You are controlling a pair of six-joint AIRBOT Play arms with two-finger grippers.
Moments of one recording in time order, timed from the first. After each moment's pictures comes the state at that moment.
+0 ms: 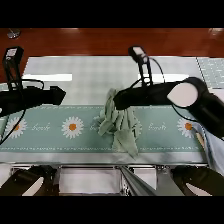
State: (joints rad) left arm -0.28 -0.73 0.89 1.46 -0.98 -1.74; right arm 0.62 -1.12 1.09 -1.14 0.87 1.58
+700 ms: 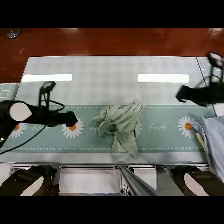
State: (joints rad) left arm -0.25 -0.88 0.67 1.24 -1.11 -1.67; right arm -0.03 -0.89 0.92 -1.49 1.14 1.77
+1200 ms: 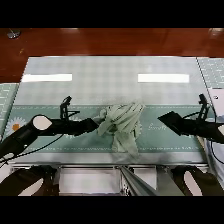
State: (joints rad) left arm -0.40 -1.01 0.43 0.64 -0.71 -1.45; right arm -0.17 -0.63 0.40 -0.83 1.04 1.53
